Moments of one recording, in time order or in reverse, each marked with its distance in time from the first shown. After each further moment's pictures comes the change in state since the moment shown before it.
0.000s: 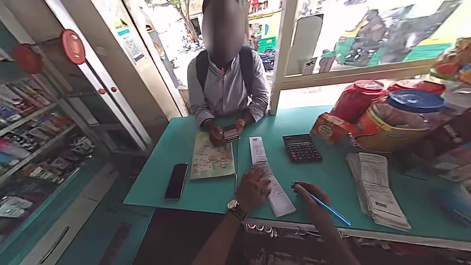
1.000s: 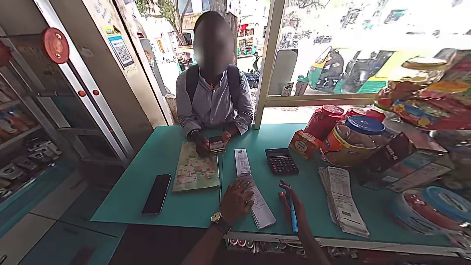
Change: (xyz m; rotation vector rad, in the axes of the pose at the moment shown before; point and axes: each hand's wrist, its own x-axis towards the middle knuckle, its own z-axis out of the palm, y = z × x) left_hand 0.007 0.003 0.006 0.018 -0.029 0.014; right_hand 0.016 0.013 -0.020 -0.474 -0.009 -0.143
